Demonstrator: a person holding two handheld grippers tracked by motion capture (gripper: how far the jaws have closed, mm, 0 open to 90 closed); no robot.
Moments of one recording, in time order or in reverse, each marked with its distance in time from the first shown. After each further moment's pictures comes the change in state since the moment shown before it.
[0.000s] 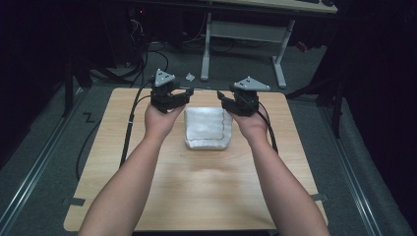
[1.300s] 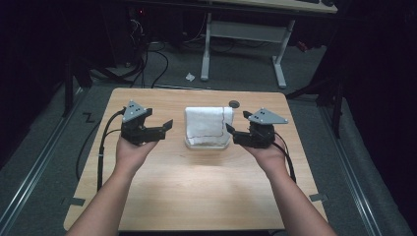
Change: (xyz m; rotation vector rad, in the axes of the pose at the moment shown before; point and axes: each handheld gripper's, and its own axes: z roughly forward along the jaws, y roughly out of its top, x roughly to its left) left arm 0.012 -0.068 -0.086 0.069 -0.018 0.043; right arm 0.014 -0.055 -0.075 0.041 0.077 -0.050
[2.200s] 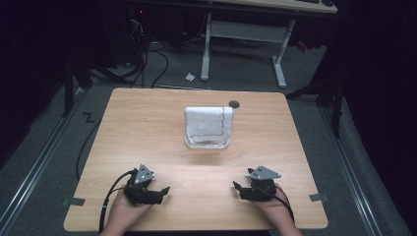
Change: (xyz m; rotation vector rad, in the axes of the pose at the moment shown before) left arm -0.033 -0.158 -0.020 0.363 -0.078 0.057; right arm 0.035 -0.168 -0.019 0.318 0.061 0.025
